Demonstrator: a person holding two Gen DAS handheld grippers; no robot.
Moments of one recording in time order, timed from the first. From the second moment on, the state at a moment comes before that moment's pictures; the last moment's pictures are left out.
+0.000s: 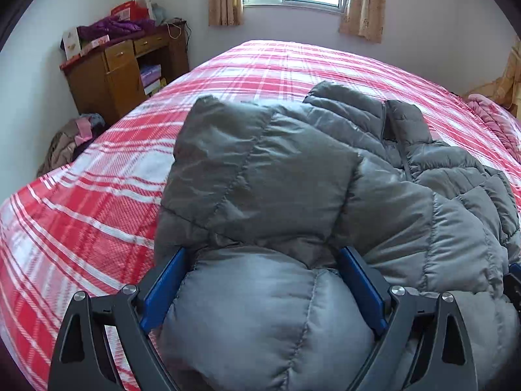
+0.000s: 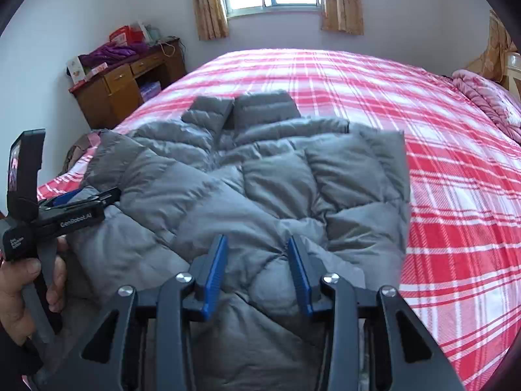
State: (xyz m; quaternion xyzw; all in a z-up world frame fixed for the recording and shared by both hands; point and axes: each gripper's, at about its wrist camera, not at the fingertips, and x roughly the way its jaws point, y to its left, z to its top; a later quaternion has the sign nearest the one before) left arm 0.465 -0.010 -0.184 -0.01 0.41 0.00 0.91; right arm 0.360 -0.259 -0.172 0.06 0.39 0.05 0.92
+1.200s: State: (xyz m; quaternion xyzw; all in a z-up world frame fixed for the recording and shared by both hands) left arm 0.469 -0.019 -0.204 0.03 0.42 0.02 0.91; right arm 0.365 -0.243 -0.215 -0.01 0.41 -0.01 0.91
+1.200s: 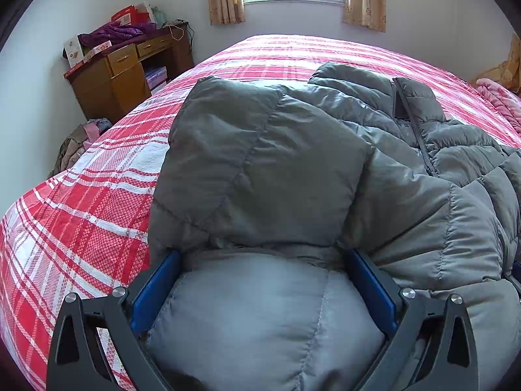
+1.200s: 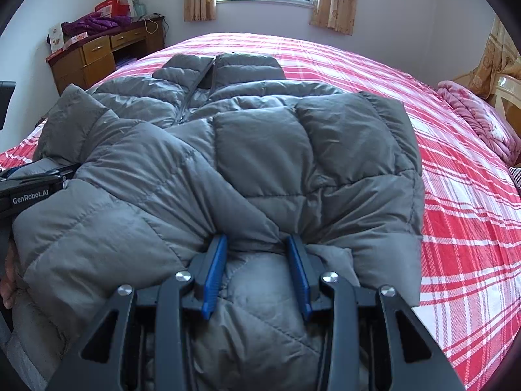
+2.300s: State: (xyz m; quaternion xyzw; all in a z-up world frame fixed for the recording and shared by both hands) left arm 0.468 -0.011 -0.204 0.01 0.42 0.02 0.91; right arm 0.388 -0.188 -0.182 -0.05 0.41 0.01 0.91
